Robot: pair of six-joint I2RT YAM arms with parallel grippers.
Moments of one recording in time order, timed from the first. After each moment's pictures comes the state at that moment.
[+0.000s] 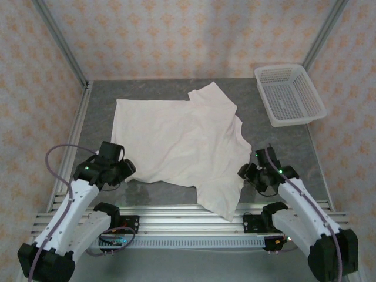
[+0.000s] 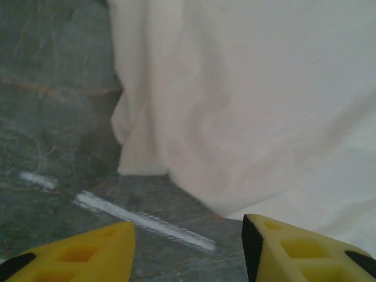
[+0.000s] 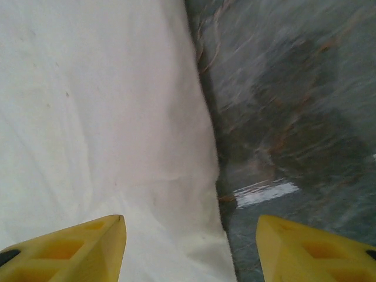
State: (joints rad) left arm -0.20 0.79 0.67 -1.05 -0.03 -0.86; right arm 0.27 0.86 0.48 -0.79 -0.20 0.89
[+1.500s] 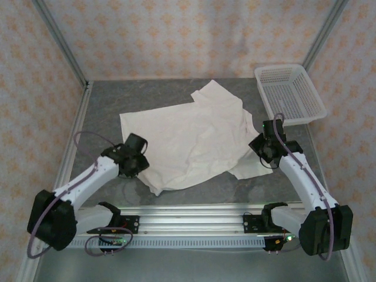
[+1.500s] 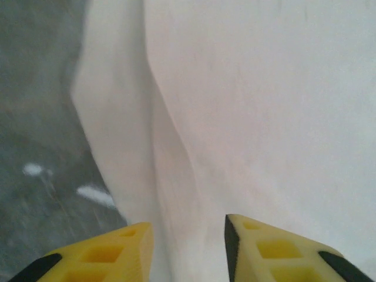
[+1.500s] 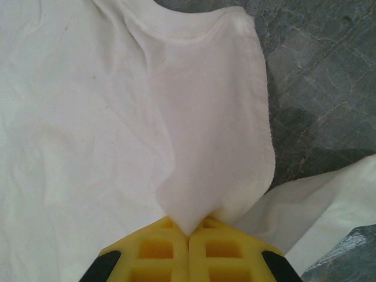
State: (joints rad) left arm -0.41 1.12 0.67 -0.79 -0.07 -1.03; right arm 0.13 1.08 0.81 -0.73 0.01 0.91
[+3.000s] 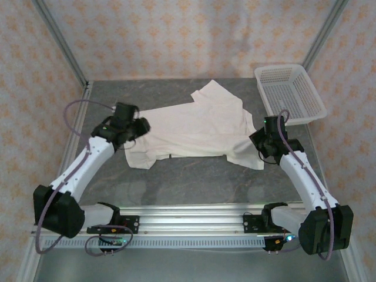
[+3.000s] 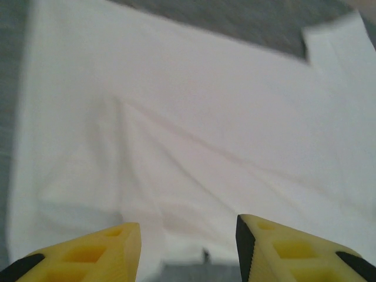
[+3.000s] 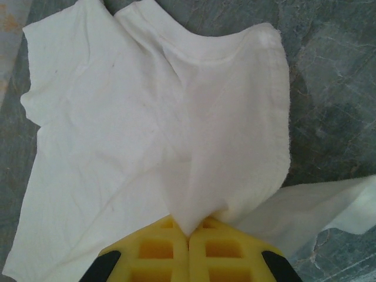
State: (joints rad) left arm -0.32 1.27 1.06 -0.68 -0.06 -0.70; right arm 0.13 1.09 0.85 -0.65 -0.01 1.05
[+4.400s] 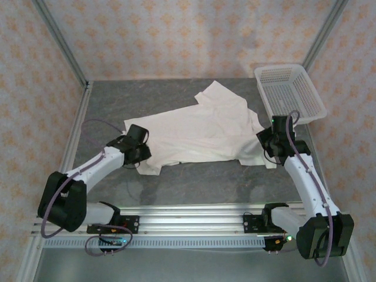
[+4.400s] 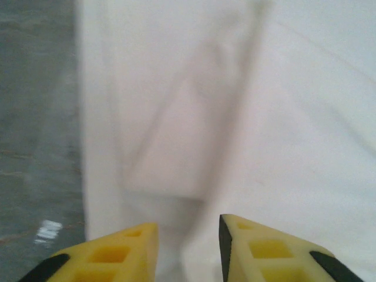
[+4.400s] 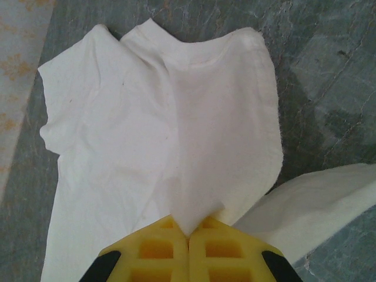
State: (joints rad) left arm -0.34 1.33 0.76 -0.56 -0.12 -0.75; right arm 0.06 1.04 0.86 -0.69 0.01 1.08
